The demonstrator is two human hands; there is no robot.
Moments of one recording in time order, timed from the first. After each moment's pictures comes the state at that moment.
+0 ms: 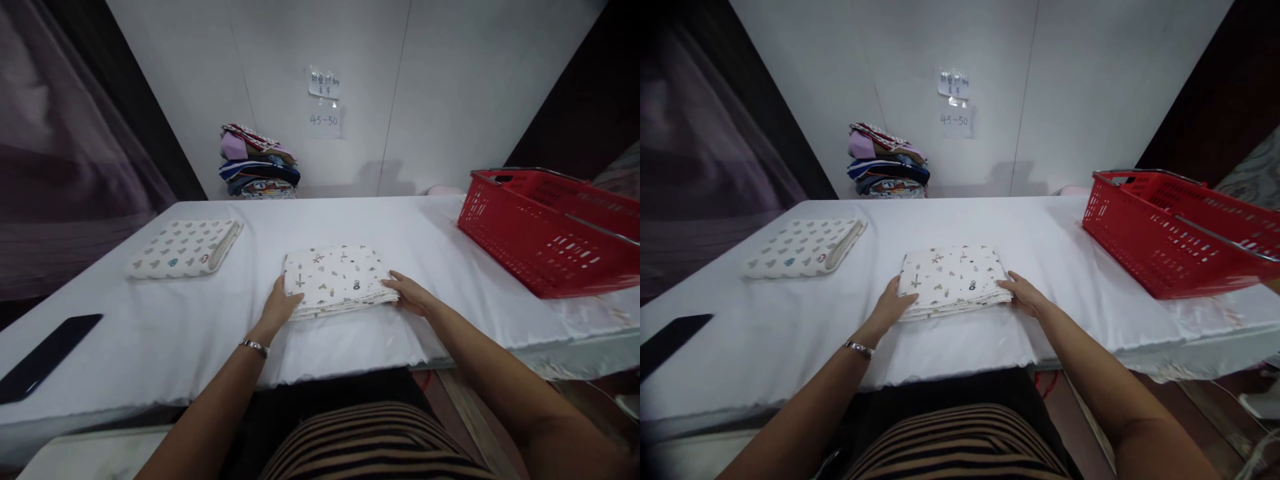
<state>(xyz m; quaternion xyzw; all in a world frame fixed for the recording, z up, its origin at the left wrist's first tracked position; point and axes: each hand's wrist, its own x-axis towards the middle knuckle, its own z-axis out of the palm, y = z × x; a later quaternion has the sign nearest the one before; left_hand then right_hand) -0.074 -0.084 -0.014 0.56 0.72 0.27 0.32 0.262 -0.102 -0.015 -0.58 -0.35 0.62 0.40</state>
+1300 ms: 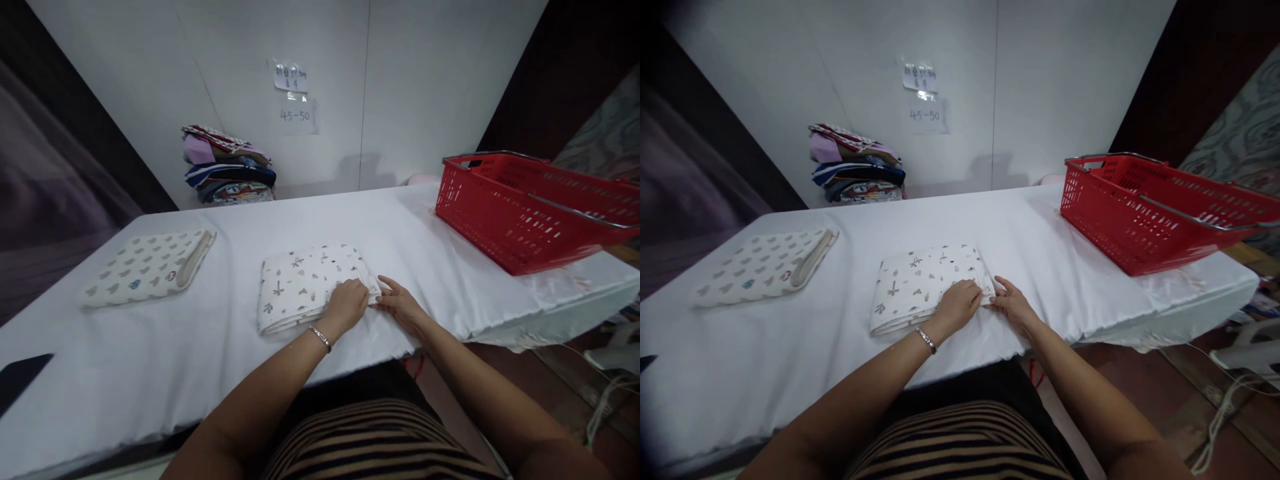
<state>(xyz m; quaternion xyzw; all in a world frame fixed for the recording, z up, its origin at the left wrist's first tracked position) 0.094 -0.103 -0.005 0.91 0.36 0.18 0.09 0.259 -0.149 -0.032 -0.46 -0.29 0.62 0.56</state>
